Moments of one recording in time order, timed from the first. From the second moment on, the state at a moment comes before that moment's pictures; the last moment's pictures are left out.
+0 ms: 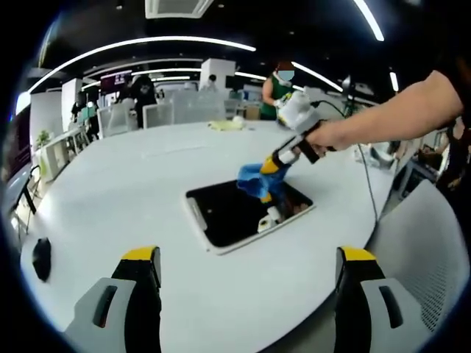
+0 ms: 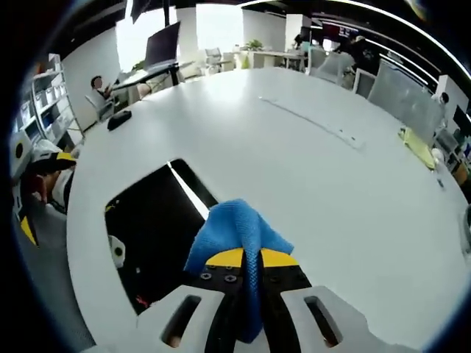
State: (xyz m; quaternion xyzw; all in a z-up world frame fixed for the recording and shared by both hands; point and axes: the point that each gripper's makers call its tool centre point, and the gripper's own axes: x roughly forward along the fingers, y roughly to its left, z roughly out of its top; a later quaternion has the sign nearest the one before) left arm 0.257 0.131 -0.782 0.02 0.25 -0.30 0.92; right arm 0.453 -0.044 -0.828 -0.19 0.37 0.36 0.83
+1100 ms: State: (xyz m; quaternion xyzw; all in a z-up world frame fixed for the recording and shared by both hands) left arm 0.258 0.132 -0.783 0.02 0.25 -0.30 0.92; right arm 0.457 -0.086 -0.784 -0.15 0.39 0.32 0.85
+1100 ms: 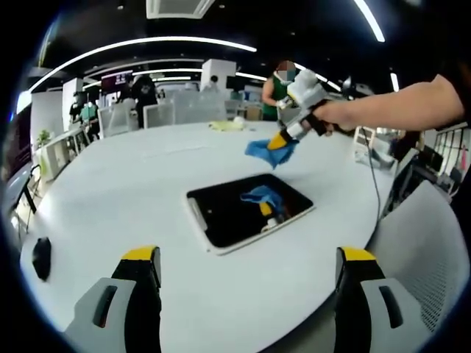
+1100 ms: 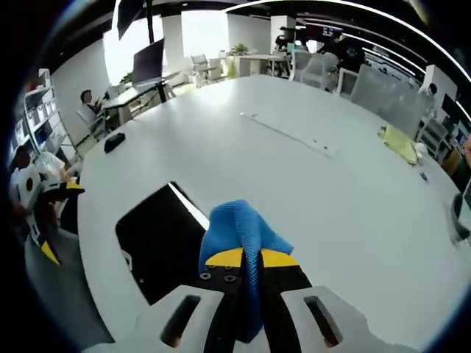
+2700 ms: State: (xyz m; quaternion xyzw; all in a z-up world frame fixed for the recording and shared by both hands) left arm 0.255 0.132 -0.787 0.02 0.26 -0.30 0.92; right arm 0.421 -0.183 -0.853 -0.13 0.46 0.23 0.84
